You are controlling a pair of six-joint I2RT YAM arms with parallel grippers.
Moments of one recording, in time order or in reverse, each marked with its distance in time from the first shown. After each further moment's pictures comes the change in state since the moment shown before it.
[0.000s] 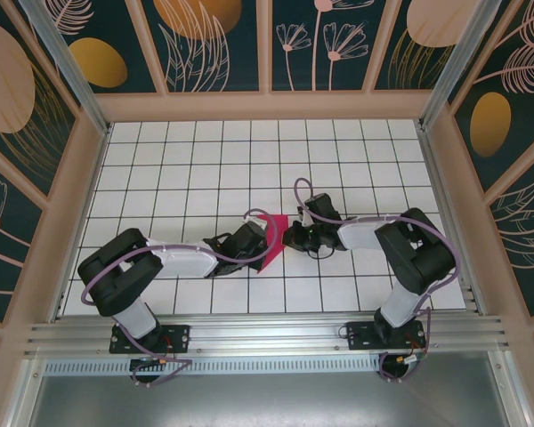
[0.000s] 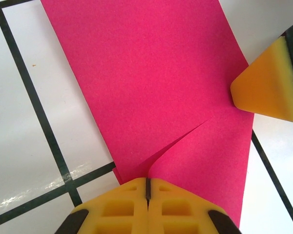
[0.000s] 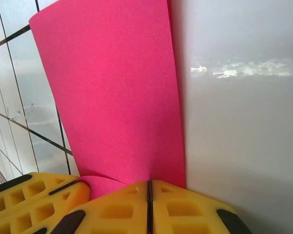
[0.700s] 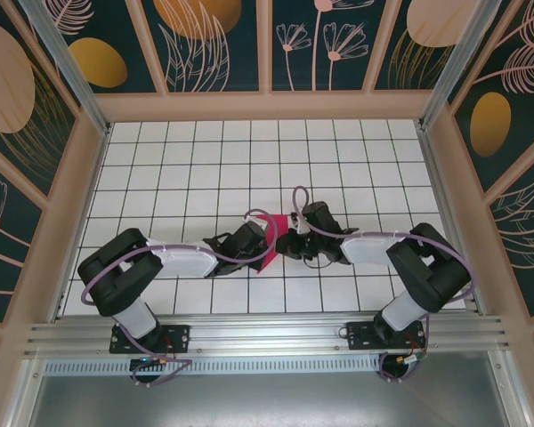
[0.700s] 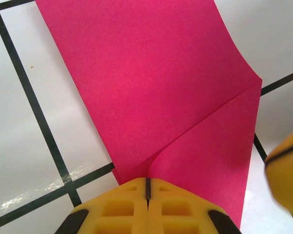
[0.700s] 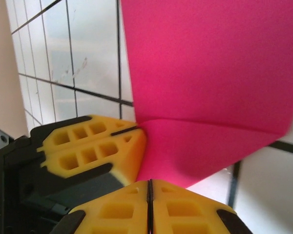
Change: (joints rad) left arm 0.000 0.000 0.001 0.000 0.004 0.016; right arm 0.109 -0.133 -0.102 0.120 -0.039 0.092
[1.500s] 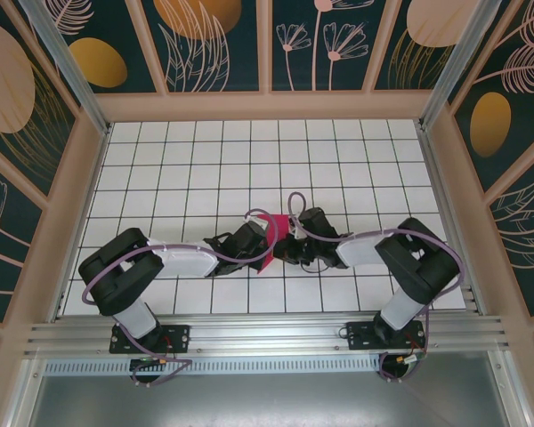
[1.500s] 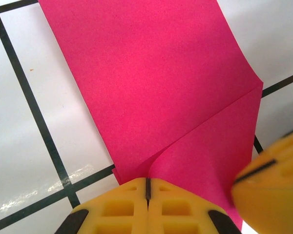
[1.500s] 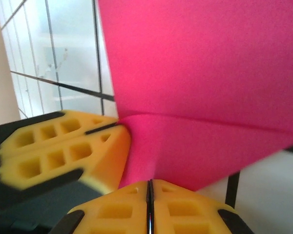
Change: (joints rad) left arm 0.000 0.007 0.004 0.002 -0.004 0.002; right arm 0.026 0.047 -0.045 0.100 0.013 0.045
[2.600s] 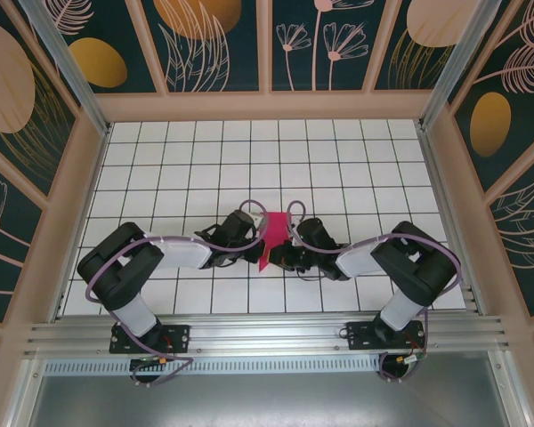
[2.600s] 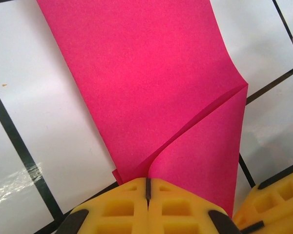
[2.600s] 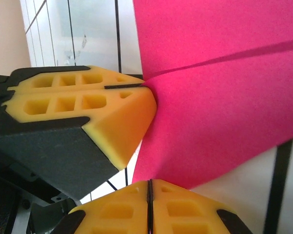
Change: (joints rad) left arm 0.135 0.015 -0.022 0.094 0.278 0.039; right arm 0.077 0.023 -0.080 0.220 0.048 0.131
